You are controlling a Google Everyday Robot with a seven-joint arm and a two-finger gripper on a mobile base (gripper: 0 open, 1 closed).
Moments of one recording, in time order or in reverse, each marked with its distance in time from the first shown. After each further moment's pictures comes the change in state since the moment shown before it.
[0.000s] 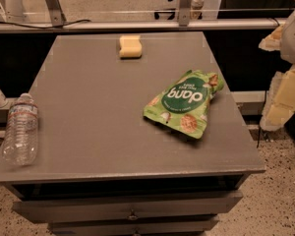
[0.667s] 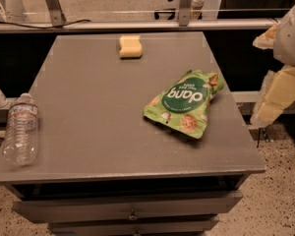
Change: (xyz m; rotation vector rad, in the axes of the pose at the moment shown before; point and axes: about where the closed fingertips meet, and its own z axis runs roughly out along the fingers) arm -0.011 -0.007 0.009 0.027 -0.058 -0.006
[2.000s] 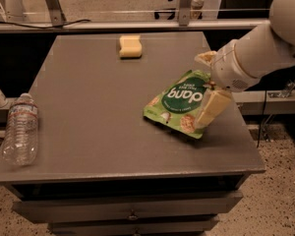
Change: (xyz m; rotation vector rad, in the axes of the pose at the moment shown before) arm -0.068 -0.025 0.119 0.013 -0.293 -0.155
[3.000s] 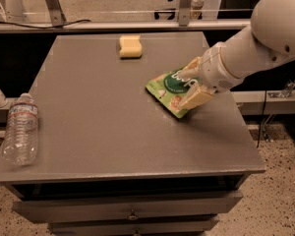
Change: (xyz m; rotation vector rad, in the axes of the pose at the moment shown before) arm -0.012 -0.013 0.031 0.004 -0.046 -0.057
